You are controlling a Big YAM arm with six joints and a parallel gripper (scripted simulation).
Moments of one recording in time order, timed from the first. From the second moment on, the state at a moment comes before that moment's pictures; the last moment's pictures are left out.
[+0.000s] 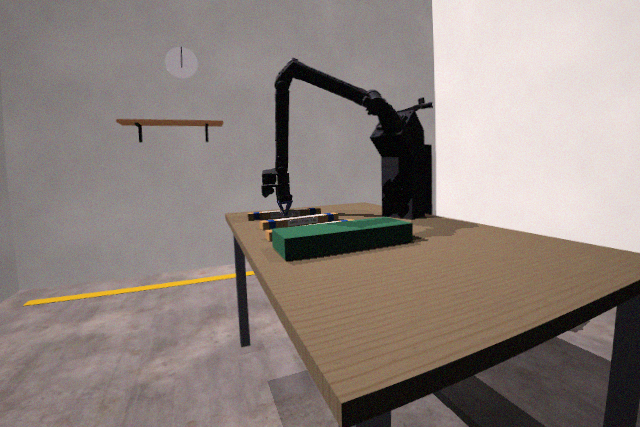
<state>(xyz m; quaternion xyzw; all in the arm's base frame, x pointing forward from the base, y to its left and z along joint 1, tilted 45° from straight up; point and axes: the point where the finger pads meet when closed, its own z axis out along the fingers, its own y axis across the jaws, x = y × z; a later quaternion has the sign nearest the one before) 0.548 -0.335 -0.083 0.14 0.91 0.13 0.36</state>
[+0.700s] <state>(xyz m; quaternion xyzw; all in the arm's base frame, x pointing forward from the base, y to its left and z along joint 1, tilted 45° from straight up) 0.549 -0.336 -0.083 0.14 0.91 0.13 0.36</state>
